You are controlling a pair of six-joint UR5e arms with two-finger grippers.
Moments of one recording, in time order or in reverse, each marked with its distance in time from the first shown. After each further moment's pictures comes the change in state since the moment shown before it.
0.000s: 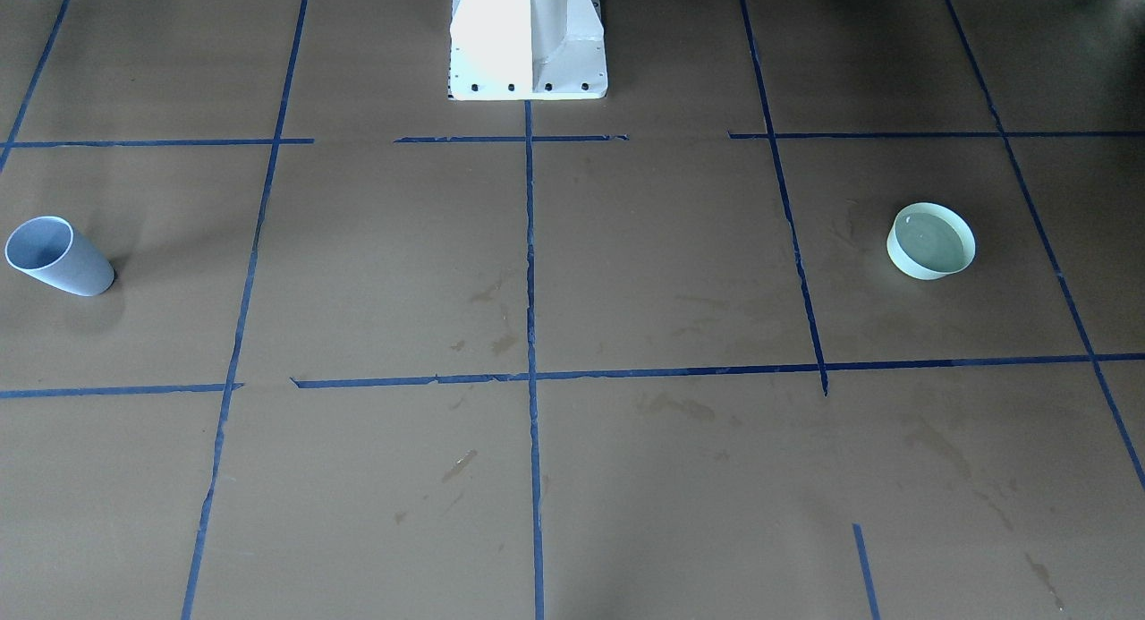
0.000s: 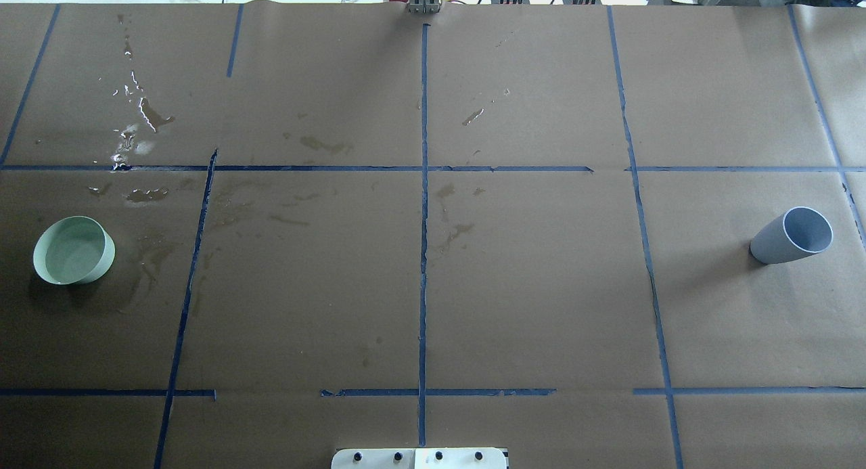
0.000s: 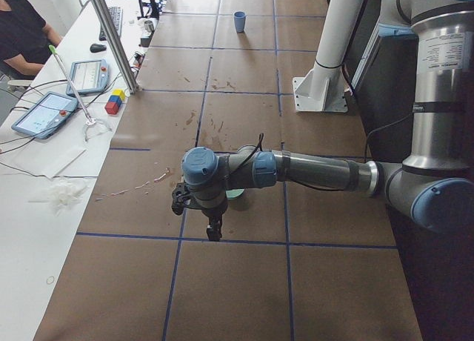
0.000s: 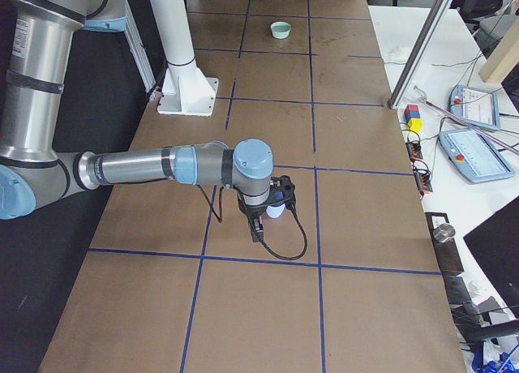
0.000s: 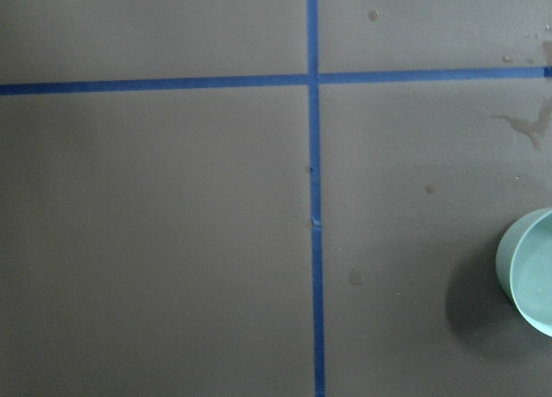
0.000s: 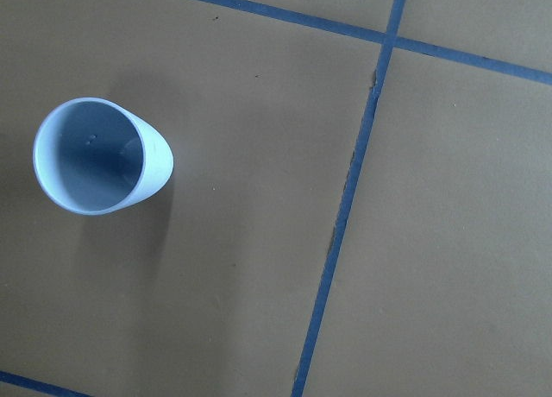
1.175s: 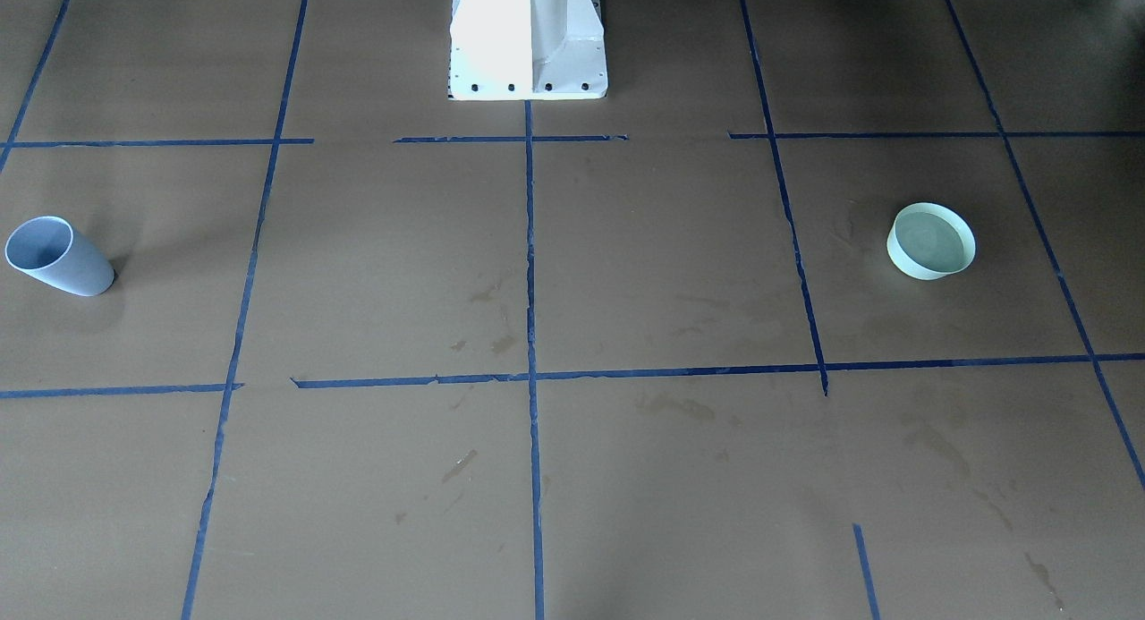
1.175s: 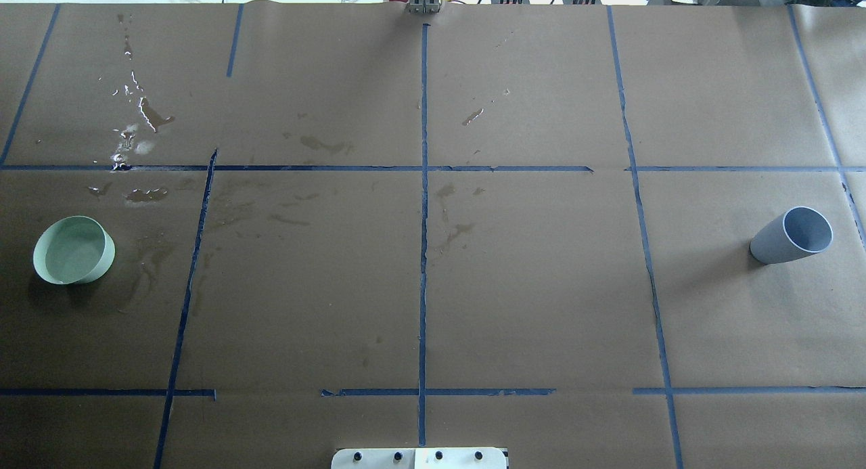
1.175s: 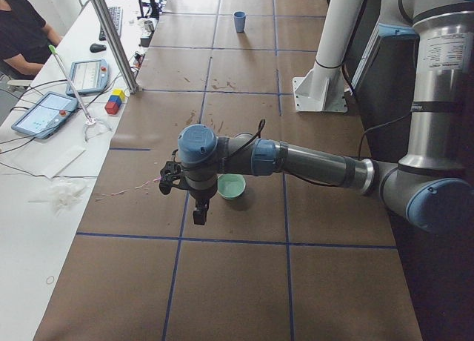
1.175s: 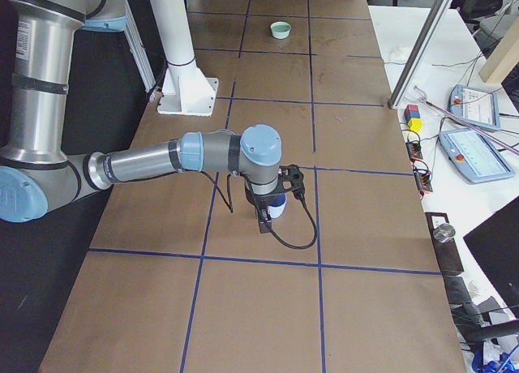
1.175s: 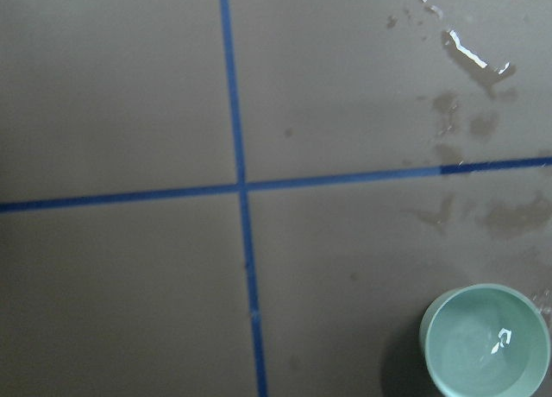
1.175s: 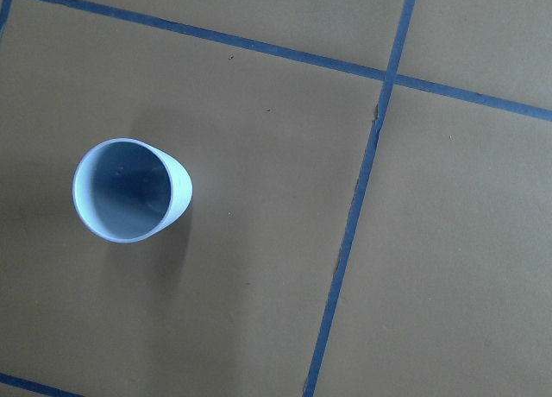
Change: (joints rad) left arm -0.068 -0.035 -0.032 -0.017 -0.027 -0.019; right arm 0.038 0.061 0.034 -0.110 0.010 -0.039
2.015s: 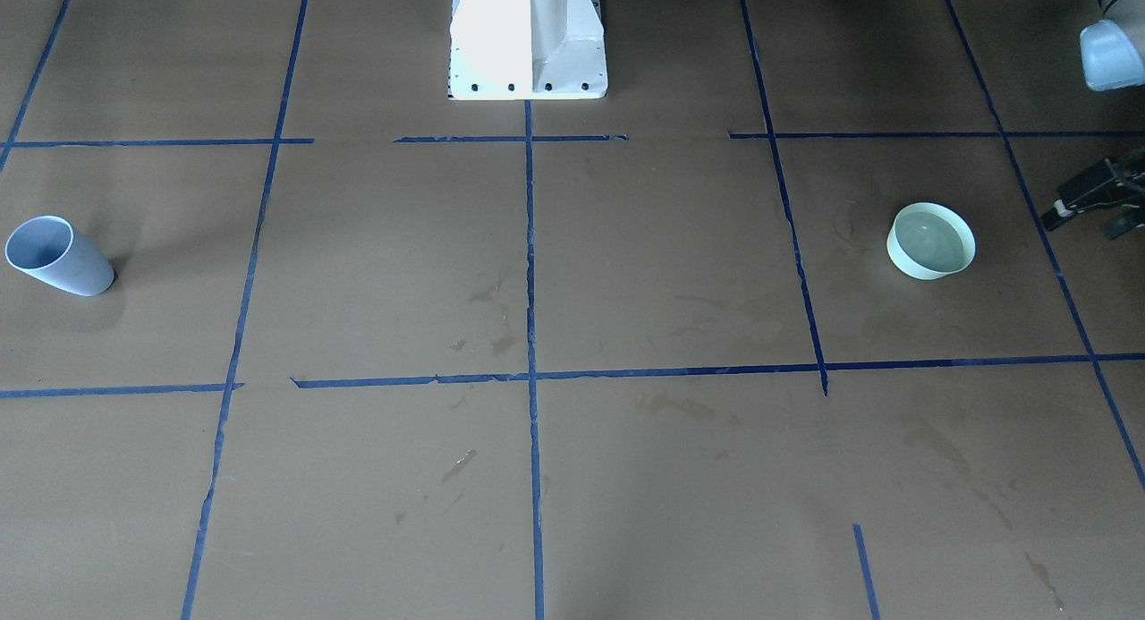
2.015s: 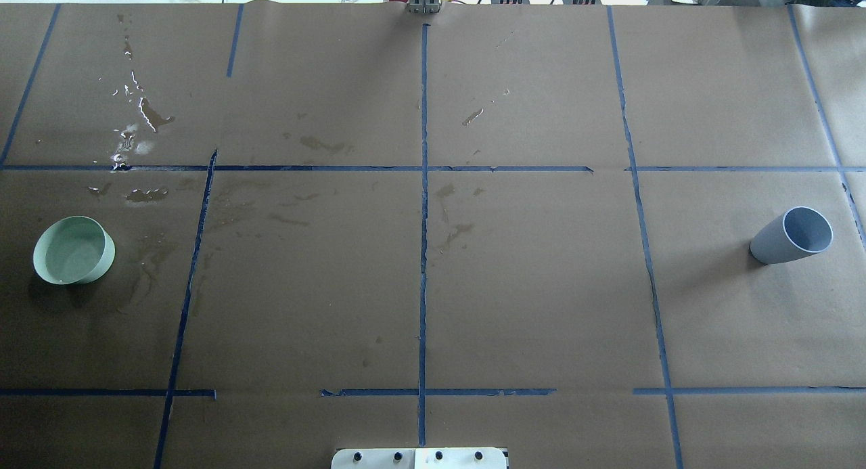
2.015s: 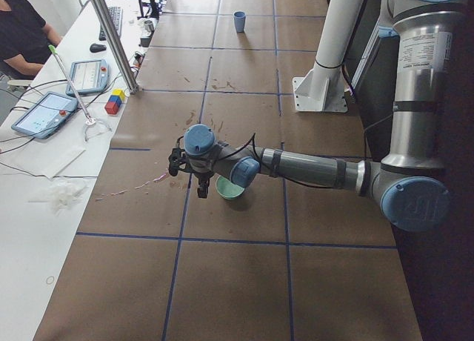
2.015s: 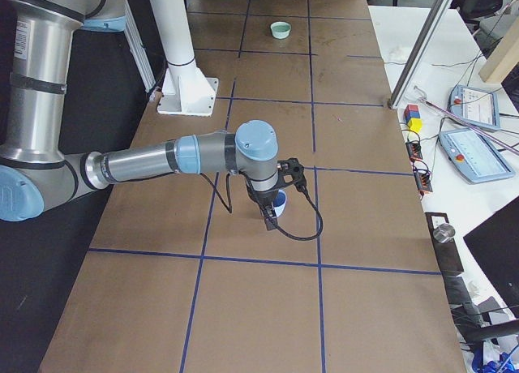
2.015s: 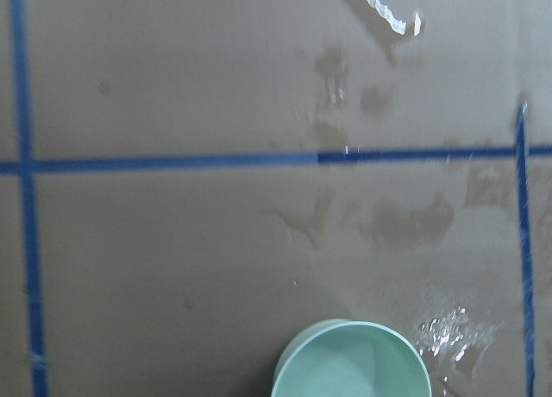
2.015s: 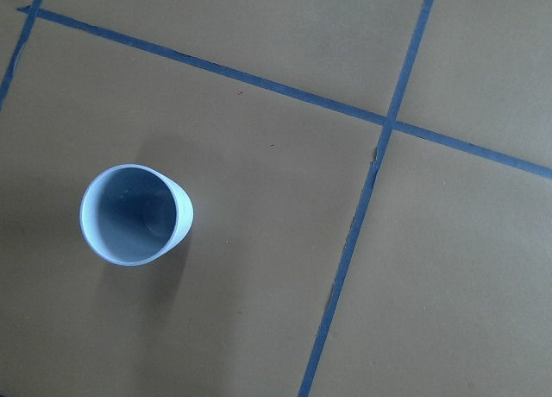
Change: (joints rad) left arm 0.241 -0.003 0.077 -0.546 -0.094 -0.541; right arm 0.002 0.004 0.008 0.065 -0.009 0.002
